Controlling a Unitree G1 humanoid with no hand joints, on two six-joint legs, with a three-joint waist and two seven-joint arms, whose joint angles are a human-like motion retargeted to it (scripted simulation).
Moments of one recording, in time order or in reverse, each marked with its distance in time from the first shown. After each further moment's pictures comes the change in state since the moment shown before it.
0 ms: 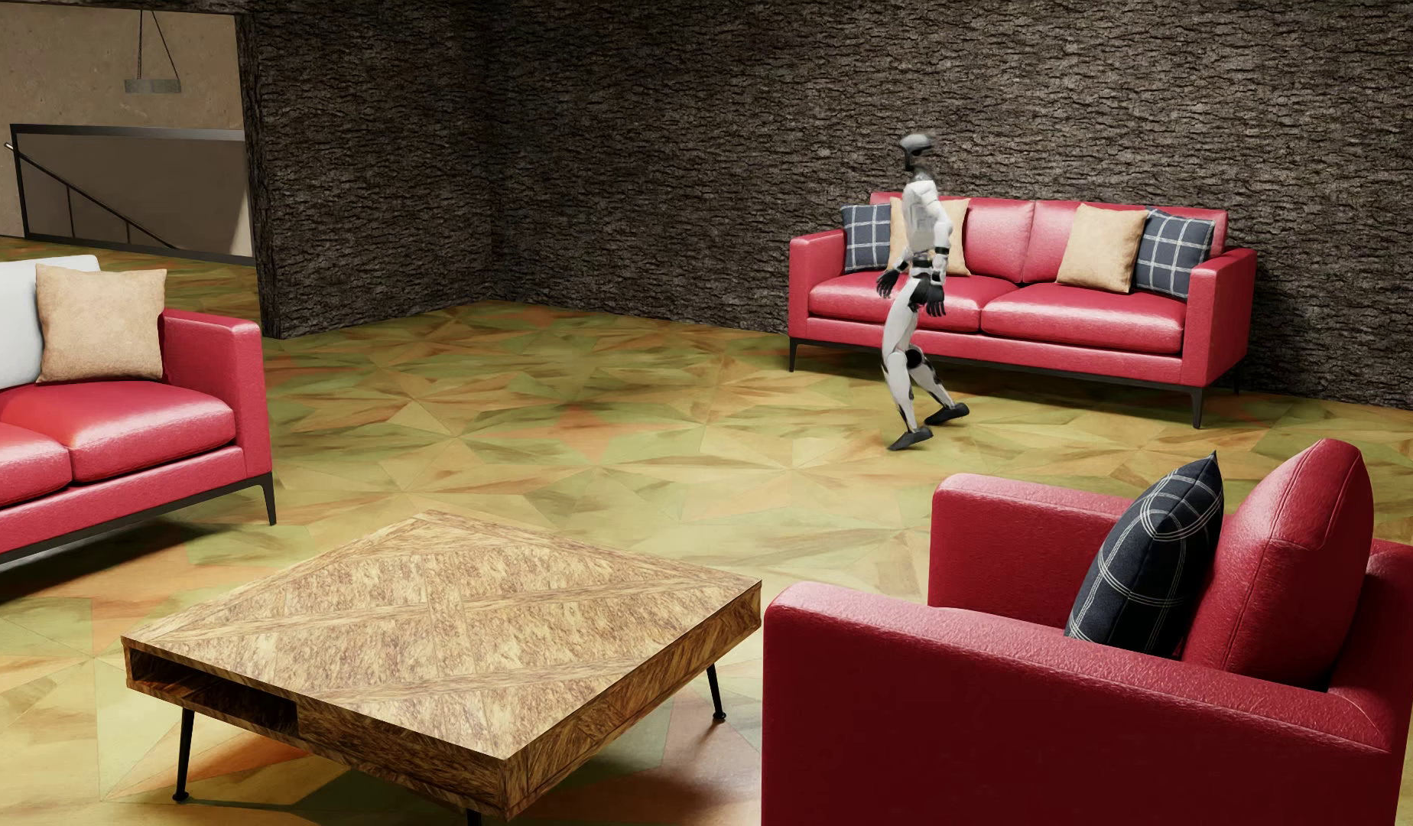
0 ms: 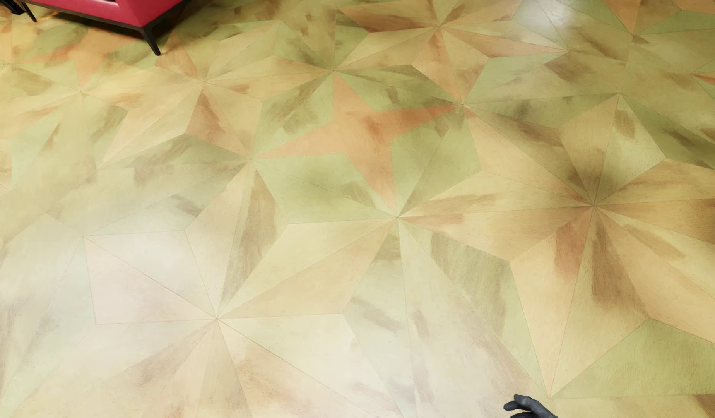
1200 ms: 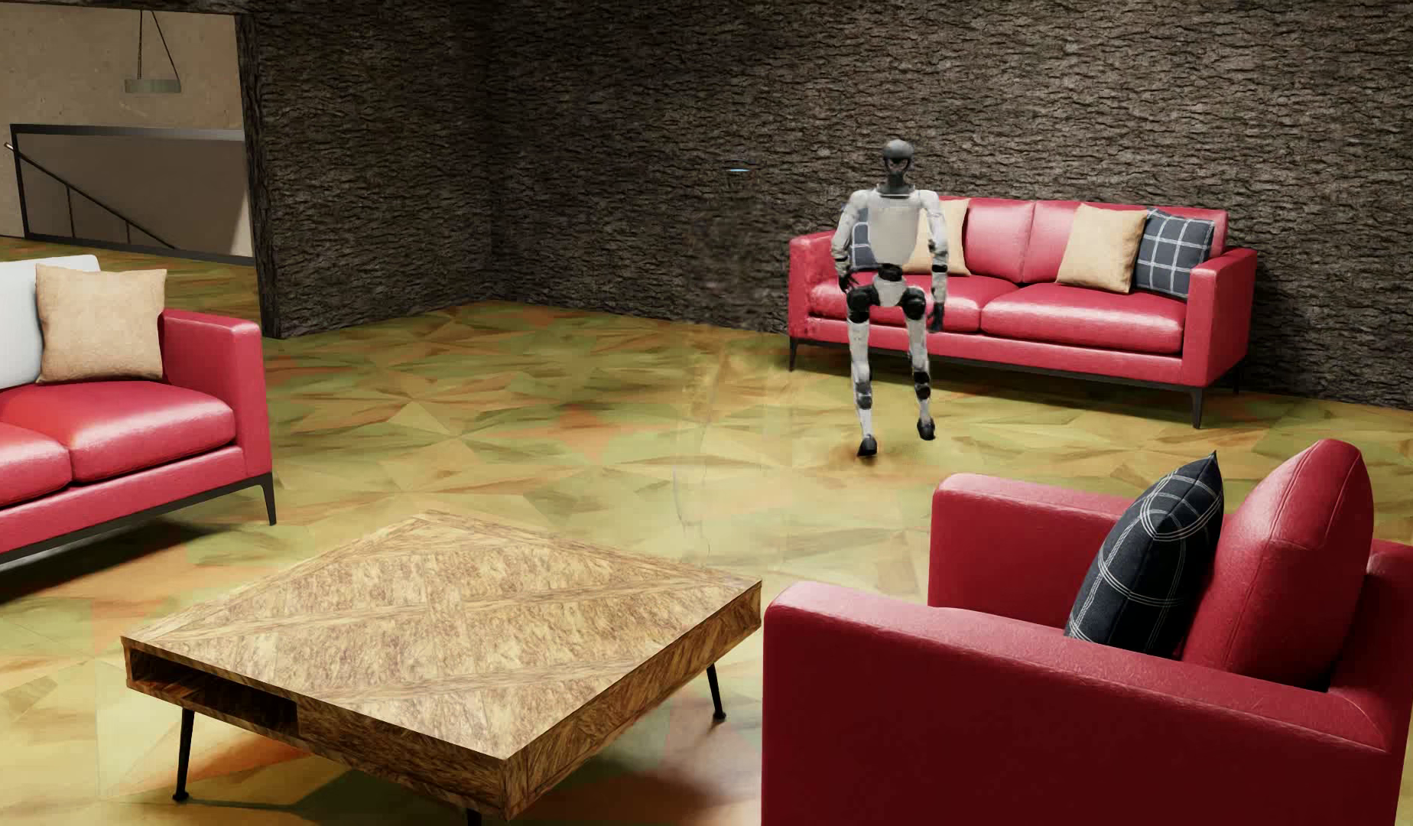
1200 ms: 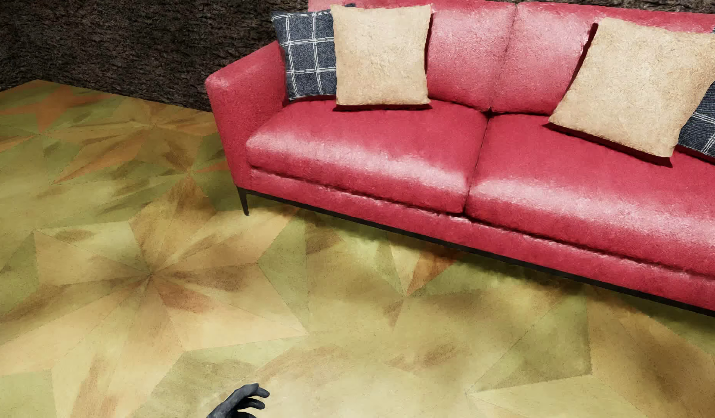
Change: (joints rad) body 0.511 -0.265 -0.259 -0.198 0.036 -0.052 0.000 0.000 -0.106 0.044 -0.281 -0.154 0.340 -0.353 0.115 0.020 0.157 0.000 0.000 0.172 0.200 -0.421 0.362 0.000 0.000 0.000 0.000 0.000 0.000
